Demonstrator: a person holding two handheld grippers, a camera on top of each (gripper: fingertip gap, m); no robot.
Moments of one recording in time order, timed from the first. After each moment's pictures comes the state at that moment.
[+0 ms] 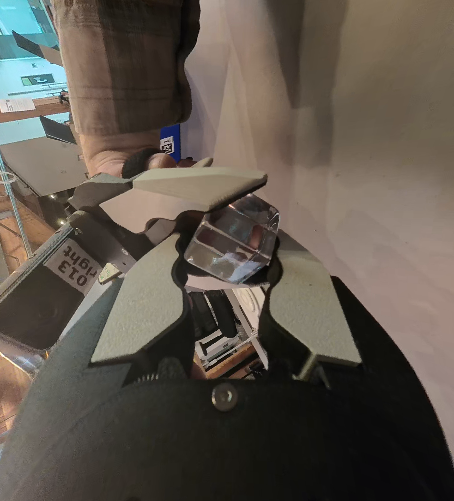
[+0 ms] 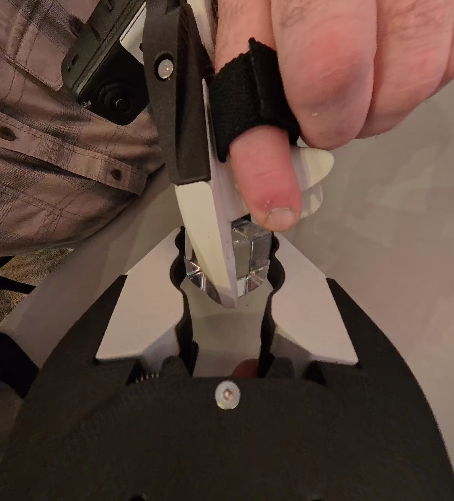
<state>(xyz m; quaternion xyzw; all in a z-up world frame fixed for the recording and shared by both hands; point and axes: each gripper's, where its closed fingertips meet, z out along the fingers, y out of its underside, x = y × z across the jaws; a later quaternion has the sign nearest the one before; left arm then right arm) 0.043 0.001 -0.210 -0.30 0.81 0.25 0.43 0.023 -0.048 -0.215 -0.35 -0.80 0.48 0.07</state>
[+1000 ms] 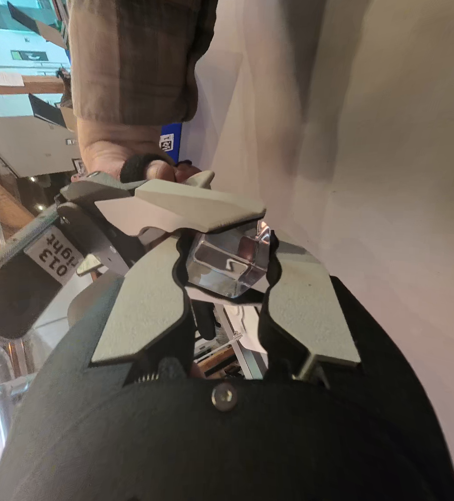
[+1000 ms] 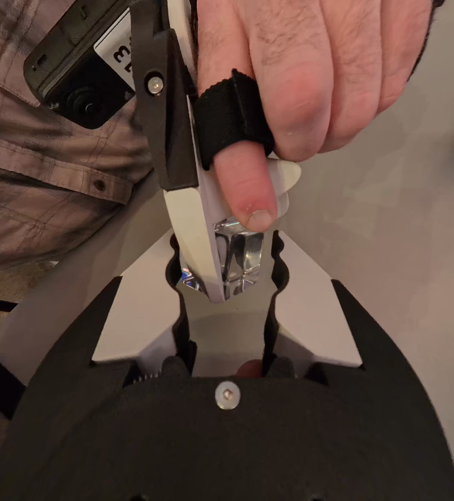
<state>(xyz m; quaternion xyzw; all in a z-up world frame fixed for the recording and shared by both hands) 0.040 -0.001 -0.207 -0.34 0.80 0.22 0.45 0.015 -0.040 -0.209 -0.37 -0.79 0.48 0.10</state>
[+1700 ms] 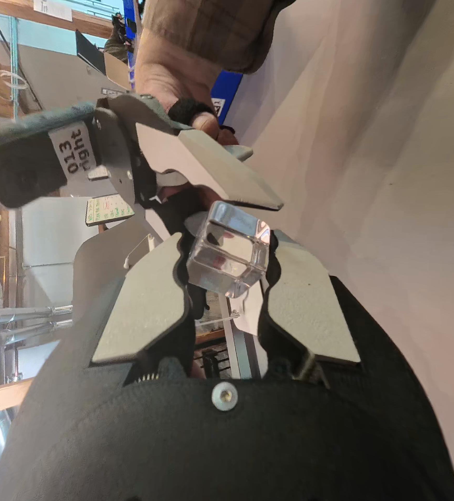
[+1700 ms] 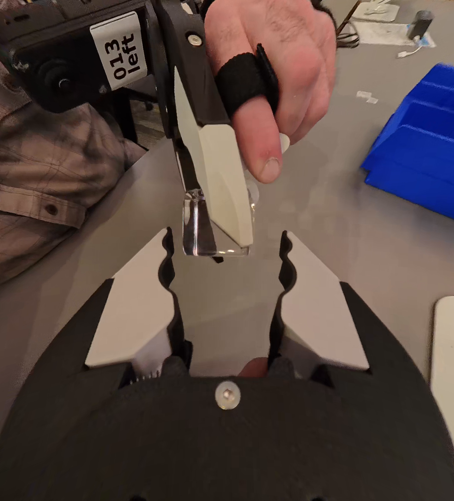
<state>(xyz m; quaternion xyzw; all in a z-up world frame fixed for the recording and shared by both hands) 0.016 0.016 -0.167 -0.42 0.72 0.22 0.52 -0.001 -0.011 -0.178 -0.39 -0.76 0.47 0.23</state>
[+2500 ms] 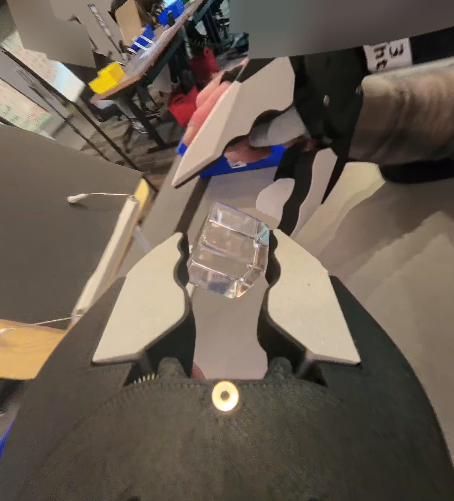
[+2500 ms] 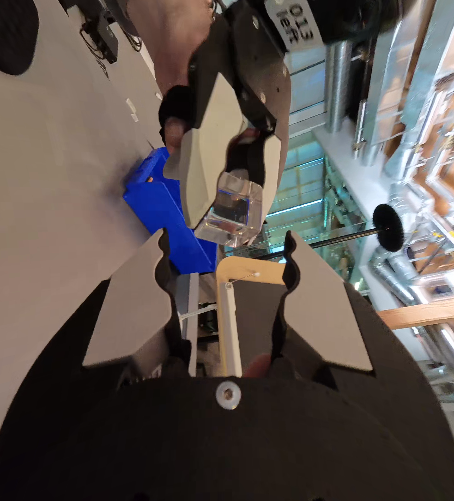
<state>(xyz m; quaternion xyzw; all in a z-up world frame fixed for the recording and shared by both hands) -0.009 0.026 -0.072 -0.64 0.53 -0.12 0.54 -0.020 0.018 -0.066 -0.17 -0.70 0.06 0.69</state>
